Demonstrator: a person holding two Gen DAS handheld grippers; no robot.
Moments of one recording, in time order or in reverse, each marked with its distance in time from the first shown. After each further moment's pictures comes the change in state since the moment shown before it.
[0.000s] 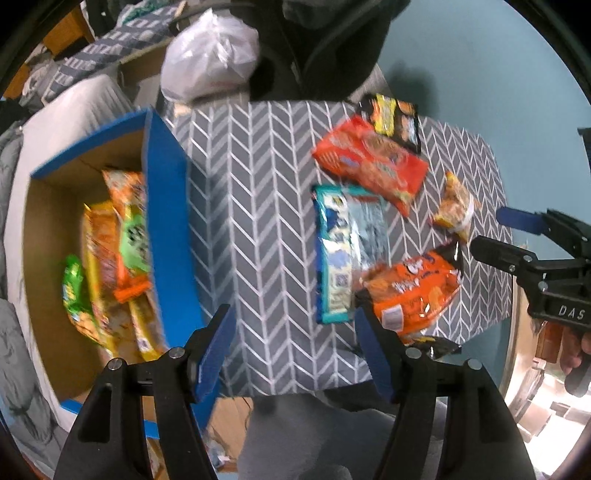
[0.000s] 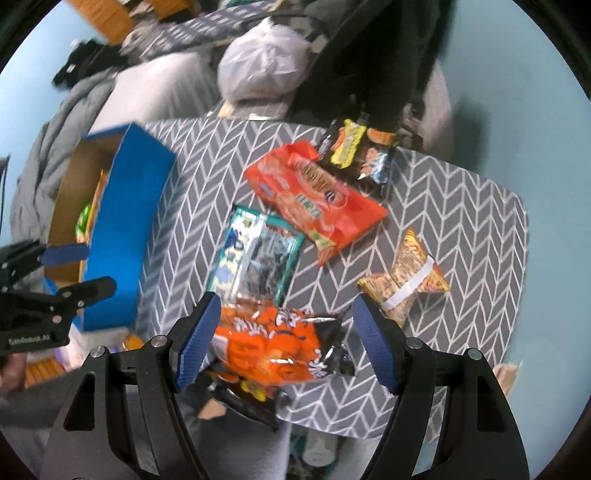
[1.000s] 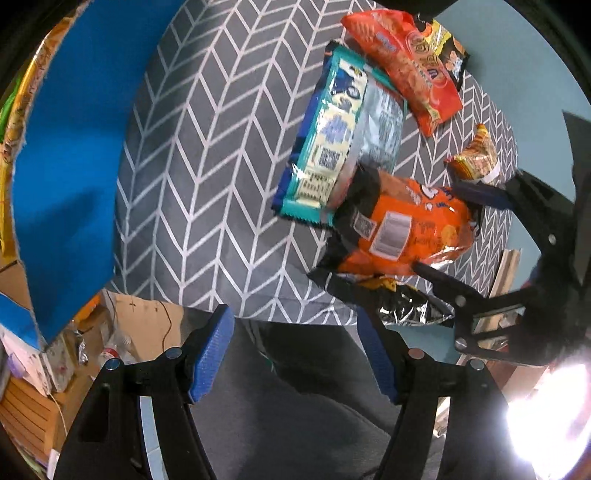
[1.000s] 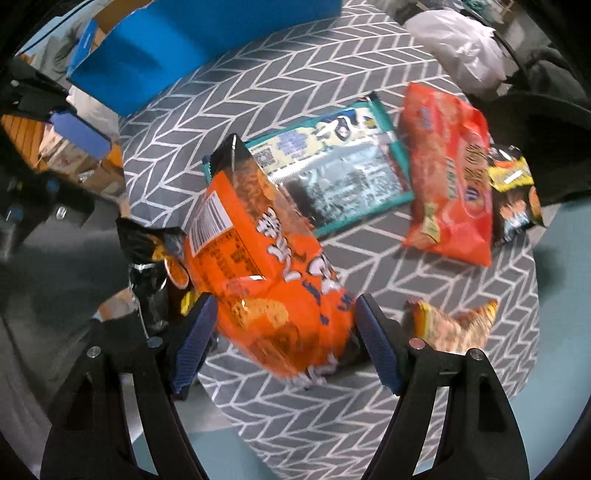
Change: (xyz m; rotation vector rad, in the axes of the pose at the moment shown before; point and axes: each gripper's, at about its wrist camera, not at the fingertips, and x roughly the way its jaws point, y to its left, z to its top) left arm 0.066 -0.001 -0.063 -0.324 0.255 -0.182; right arm 0.094 0.050 -0.057 -0.806 0.241 0.000
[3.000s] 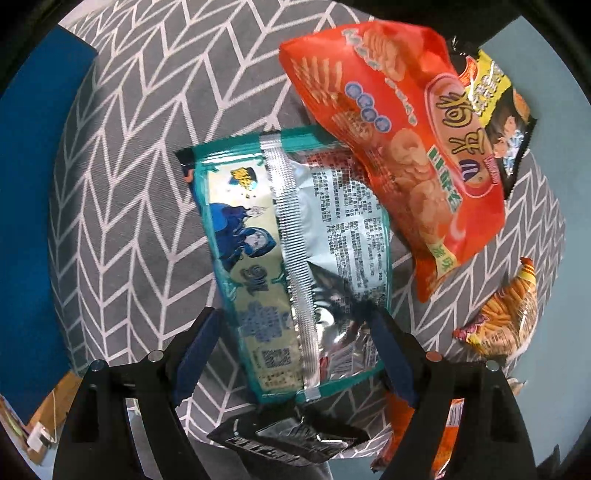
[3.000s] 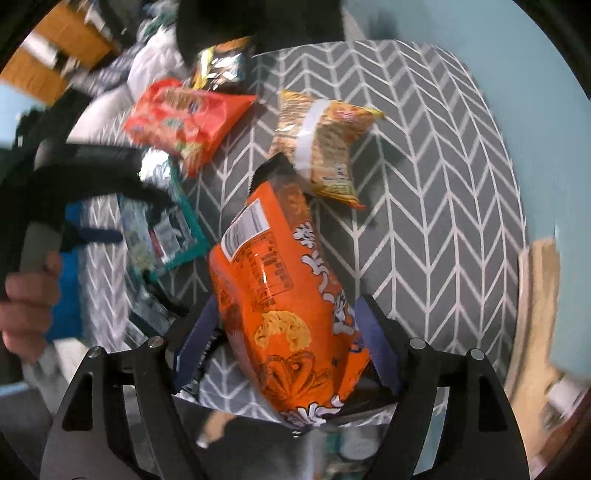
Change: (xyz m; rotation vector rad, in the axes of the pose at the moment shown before) left arm 0.044 -0.090 0.127 -0.155 -0.074 0.151; right arm -0.016 -0.060 -0.148 1.118 -0.272 0.013
